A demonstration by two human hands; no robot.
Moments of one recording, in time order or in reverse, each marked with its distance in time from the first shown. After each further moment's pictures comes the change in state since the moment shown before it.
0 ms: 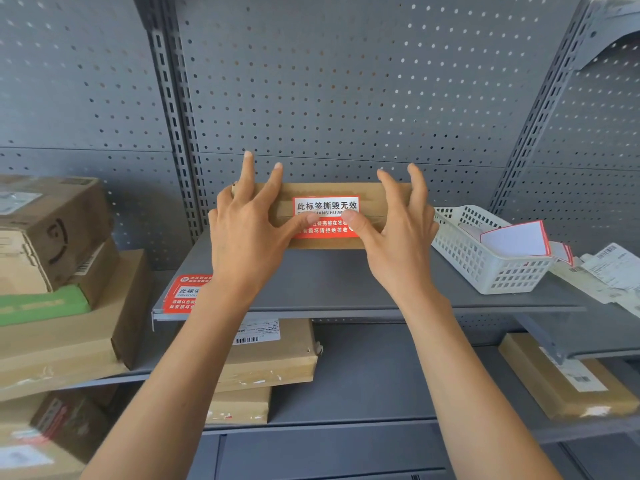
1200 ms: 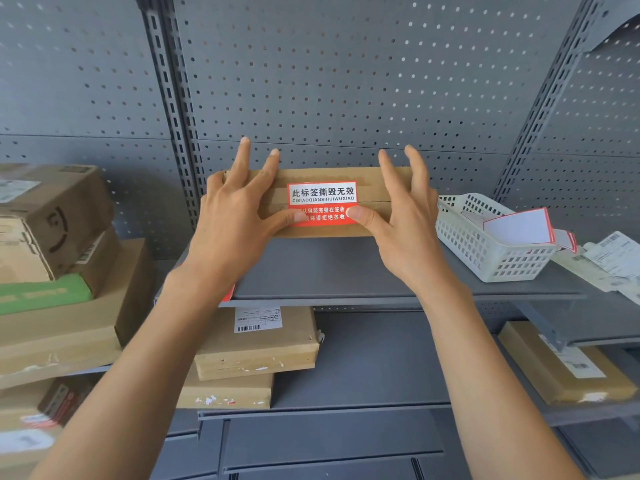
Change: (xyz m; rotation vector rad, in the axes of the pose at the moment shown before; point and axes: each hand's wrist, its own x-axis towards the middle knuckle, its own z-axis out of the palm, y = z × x) left_hand 0.001 -0.013 -0.025 0.002 -0.159 0.085; right_hand 0.000 0.001 -0.017 0.086 -0.157 -0.069
